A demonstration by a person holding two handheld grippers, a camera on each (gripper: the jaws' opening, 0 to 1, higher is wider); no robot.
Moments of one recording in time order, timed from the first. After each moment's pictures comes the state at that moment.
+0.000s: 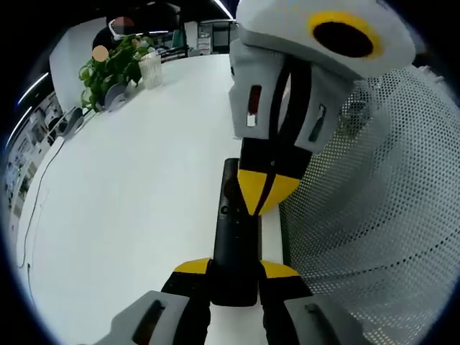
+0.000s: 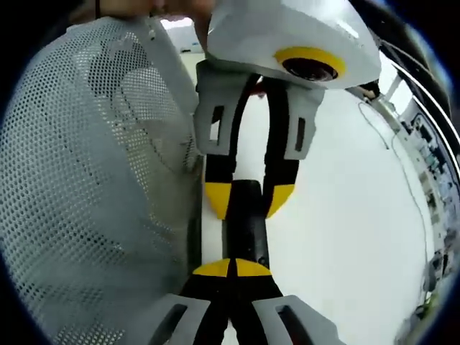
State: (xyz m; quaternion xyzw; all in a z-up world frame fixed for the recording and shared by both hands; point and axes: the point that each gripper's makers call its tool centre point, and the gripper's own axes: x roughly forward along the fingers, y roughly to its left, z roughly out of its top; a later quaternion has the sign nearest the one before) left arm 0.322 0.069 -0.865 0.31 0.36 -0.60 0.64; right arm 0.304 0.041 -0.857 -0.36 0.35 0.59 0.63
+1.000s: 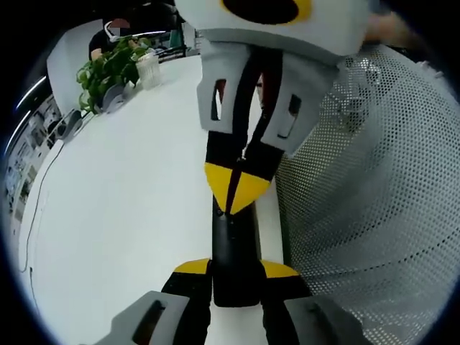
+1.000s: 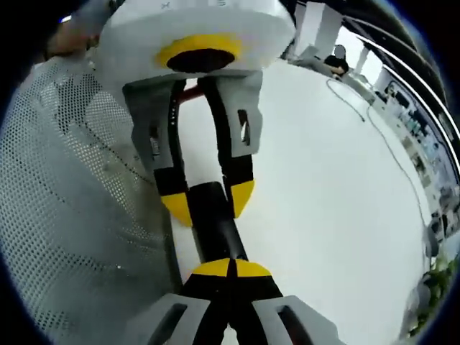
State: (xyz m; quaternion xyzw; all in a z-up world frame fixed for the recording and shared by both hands) left arm 0.322 0.068 -0.866 0.33 0.35 -0.60 0.64; right arm 0.328 0.043 -0.857 -0.38 0.38 0.52 0.67
